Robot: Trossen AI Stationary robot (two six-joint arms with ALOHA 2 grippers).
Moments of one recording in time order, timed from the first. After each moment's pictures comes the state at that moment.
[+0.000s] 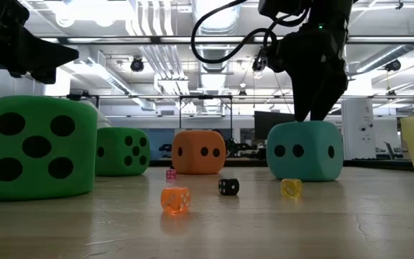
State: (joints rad) left arm -0.54 0.00 0.02 0.01 -0.68 0.08; right arm 0.13 1.61 1.14 -0.90 0.13 0.79
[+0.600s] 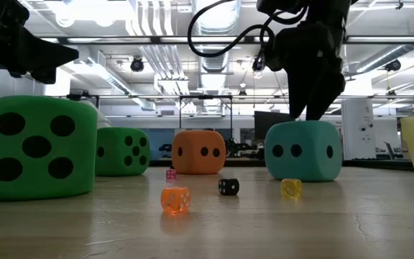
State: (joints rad) left arm -0.54 0.00 0.03 0.01 -0.68 0.08; right arm 0.13 1.61 1.14 -0.85 0.10 0.78
